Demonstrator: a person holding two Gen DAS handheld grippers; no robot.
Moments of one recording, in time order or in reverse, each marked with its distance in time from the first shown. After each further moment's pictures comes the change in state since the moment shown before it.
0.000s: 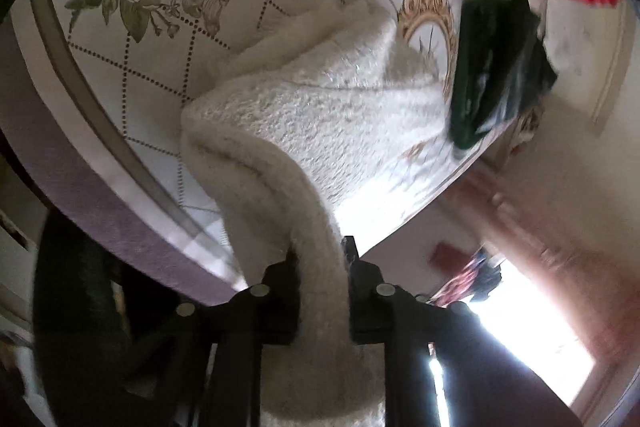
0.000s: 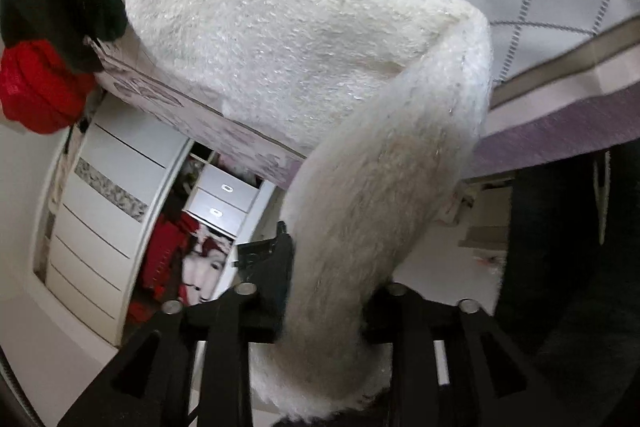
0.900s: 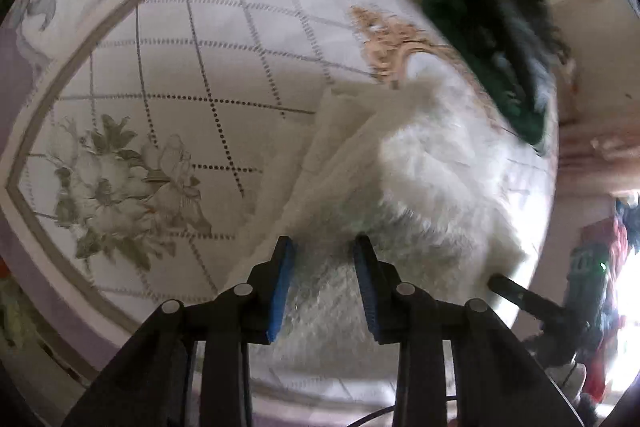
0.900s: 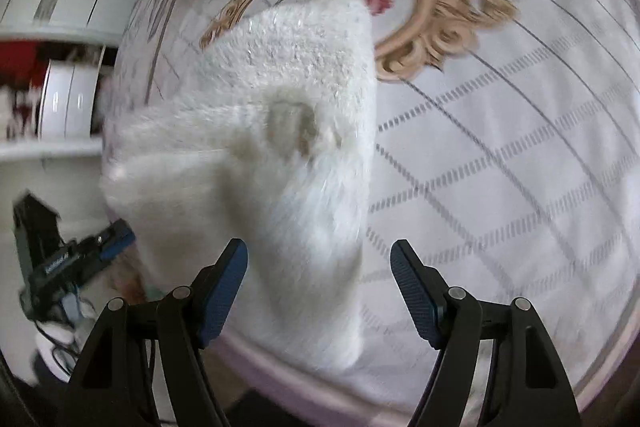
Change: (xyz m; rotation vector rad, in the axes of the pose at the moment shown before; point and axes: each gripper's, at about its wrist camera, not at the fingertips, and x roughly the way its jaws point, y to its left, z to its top) left arm 0.055 -0.041 0.024 0.587 -0.430 0.448; right arm 0.025 0.140 0.060 -1.097 -0.374 -0.786
